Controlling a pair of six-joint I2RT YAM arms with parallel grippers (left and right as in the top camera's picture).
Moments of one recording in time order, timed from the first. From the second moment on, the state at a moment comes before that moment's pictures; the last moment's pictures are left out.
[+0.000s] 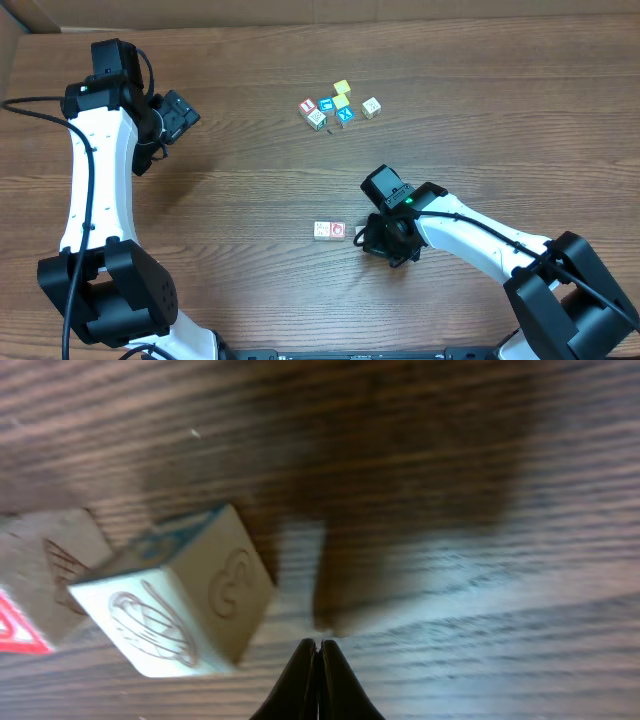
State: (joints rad) left arm 0.21 1.79 1.64 -1.13 0.00 -0.61; right arm 0.66 1.71 0.94 -0.70 -0.23 0.90
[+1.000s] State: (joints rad) left arm 0.21 1.79 1.64 -1.13 0.00 -0.61; right arm 0.64 1.71 0.94 -0.67 -0.31 0.90
